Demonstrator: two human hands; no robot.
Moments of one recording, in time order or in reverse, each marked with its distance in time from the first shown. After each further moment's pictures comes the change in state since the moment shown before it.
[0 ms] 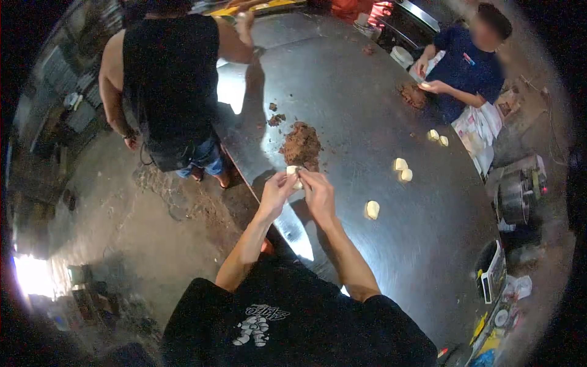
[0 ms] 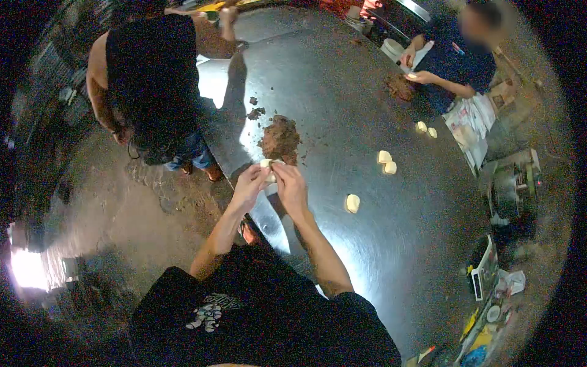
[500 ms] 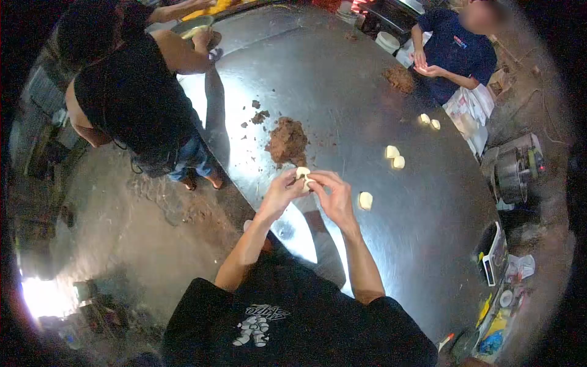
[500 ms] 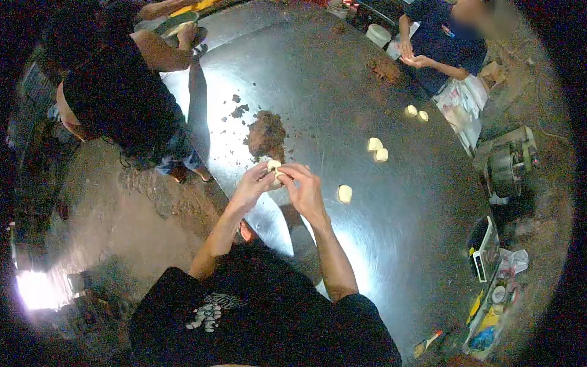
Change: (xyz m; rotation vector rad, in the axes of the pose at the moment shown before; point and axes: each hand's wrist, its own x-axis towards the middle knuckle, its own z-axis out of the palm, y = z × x) left_hand 0.000 0.012 0.044 -0.023 -0.207 -0.049; right_hand -0.008 -0.010 -0.069 0.200 -0.109 0.140
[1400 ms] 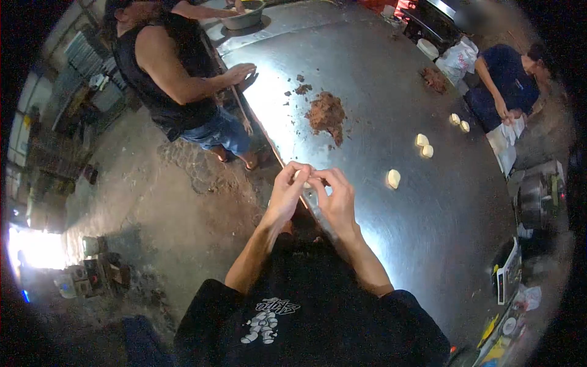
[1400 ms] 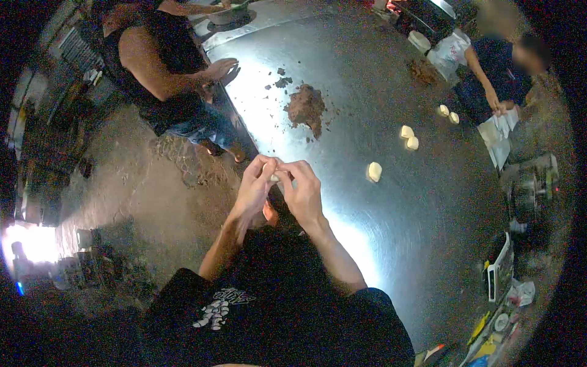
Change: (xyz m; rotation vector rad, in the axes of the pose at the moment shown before) left_hand -0.139 0.005 0.017 0.030 0.261 0.234; right_hand -0.088 -0.080 0.051 0.103 0.039 -0.071
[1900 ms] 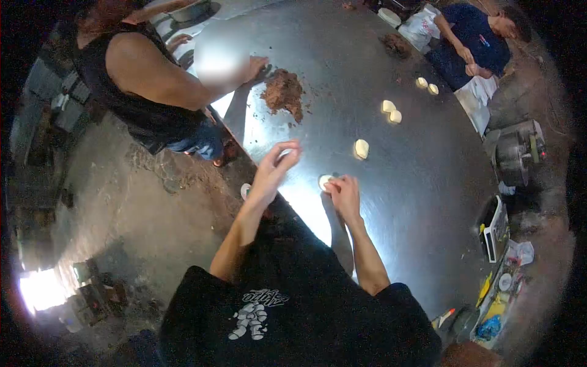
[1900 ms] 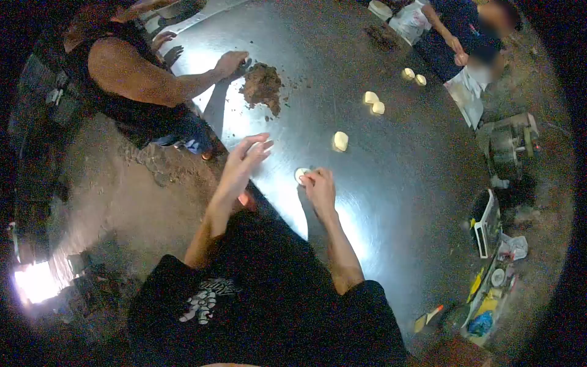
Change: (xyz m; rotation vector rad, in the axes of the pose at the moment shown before) left_hand 0.016 -0.025 0.030 0.112 -0.190 -0.071; right_hand -0.094 0.135 -0.071 -0.507 0.055 0.268
